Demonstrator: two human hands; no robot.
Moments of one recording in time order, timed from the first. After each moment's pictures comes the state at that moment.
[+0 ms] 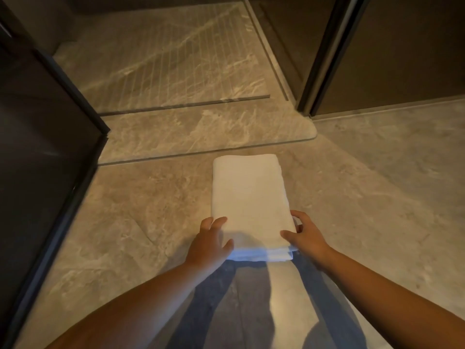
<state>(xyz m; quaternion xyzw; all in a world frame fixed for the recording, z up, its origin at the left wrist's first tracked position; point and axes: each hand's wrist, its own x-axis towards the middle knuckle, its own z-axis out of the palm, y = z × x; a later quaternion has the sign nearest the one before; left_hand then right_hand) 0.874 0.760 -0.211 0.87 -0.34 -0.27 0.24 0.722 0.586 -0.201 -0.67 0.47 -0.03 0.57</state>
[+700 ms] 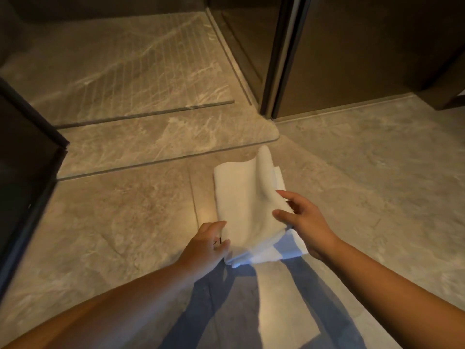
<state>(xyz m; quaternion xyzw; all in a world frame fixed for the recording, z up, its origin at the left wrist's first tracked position) 0.841 0.726 -0.197 0.81 -0.41 -0.30 0.30 0.686 0.561 -0.133 -0.60 0.42 -0.18 0.65</state>
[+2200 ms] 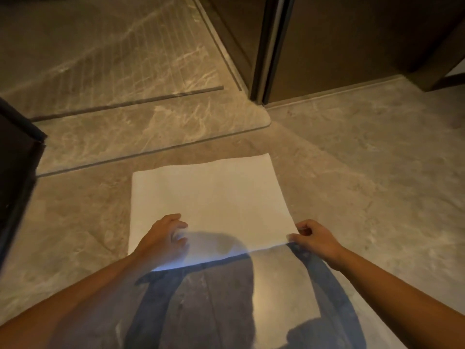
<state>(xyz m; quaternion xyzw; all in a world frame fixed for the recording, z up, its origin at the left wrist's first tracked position) 0.909 0.765 -0.223 0.83 -0.43 -0.29 0.20 0.626 0.562 -0.187 -0.68 0.56 0.06 0.47</state>
